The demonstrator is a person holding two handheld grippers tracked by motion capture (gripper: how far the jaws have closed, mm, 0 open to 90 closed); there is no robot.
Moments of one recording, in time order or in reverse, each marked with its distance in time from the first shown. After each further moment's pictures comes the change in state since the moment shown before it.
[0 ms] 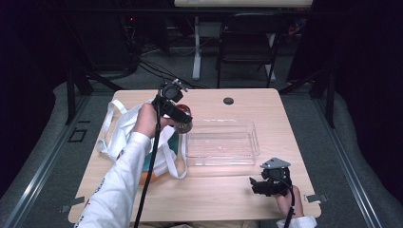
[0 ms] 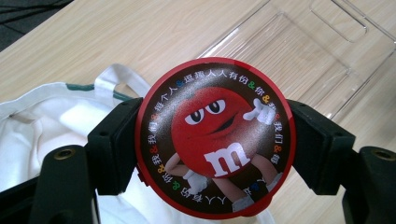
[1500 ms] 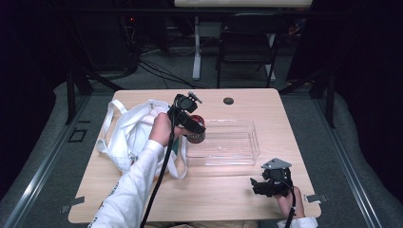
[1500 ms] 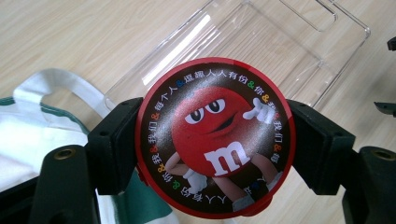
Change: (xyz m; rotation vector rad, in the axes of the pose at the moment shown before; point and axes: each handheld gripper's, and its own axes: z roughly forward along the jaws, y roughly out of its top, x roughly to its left) left arm -0.028 0.000 0.038 0.020 -0.091 0.030; right arm -0.001 -0.002 -0.002 0.006 -0.004 0.004
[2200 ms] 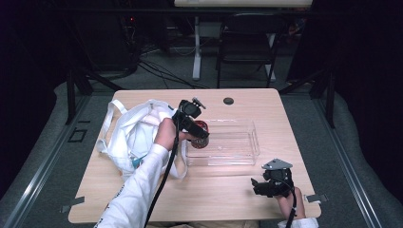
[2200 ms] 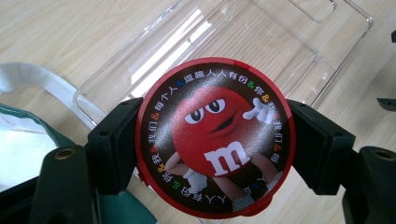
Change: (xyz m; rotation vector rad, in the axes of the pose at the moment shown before) left arm -0.005 -0.005 0.022 0.022 -0.032 0.001; right arm -0.001 -0.002 -0.002 0.004 -0.005 0.001
